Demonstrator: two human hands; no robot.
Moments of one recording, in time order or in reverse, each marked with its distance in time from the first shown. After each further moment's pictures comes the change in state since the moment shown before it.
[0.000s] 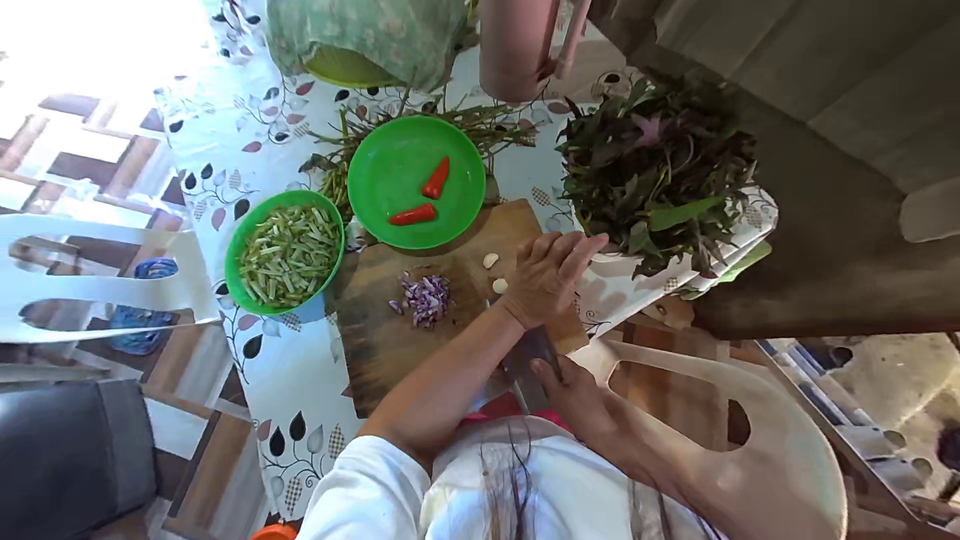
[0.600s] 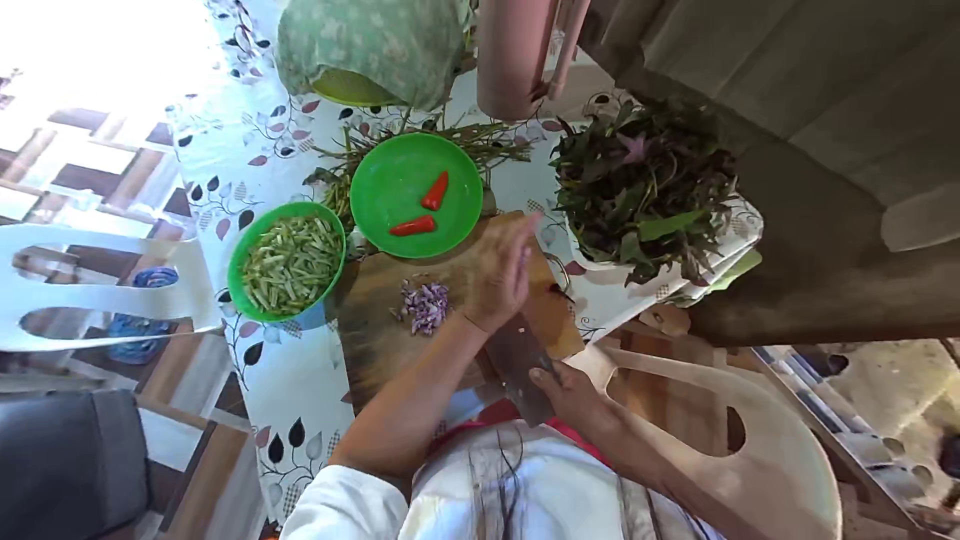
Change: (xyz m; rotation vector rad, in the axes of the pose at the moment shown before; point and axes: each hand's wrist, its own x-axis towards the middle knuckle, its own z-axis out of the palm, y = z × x) left_hand 0.012 -0.018 -0.060 -0.214 -0.010 -0.203; right_hand 0.006 0.008 -0.011 0.215 -0.172 -0.014
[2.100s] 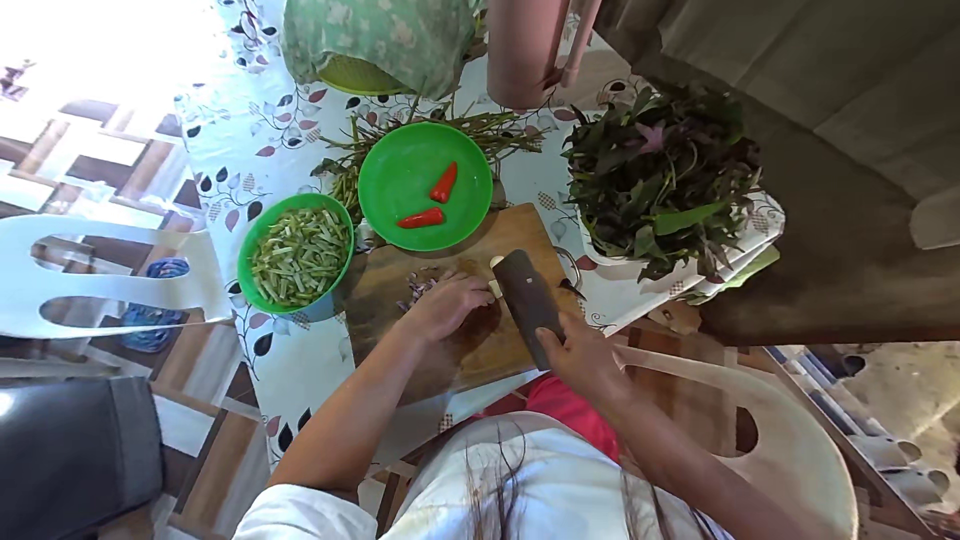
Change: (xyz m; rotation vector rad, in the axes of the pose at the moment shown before) left_hand -0.048 -0.045 -0.074 0.207 -0.789 -0.011; right_hand 0.014 -0.074 -0.008 -0.498 0.110 -0.087
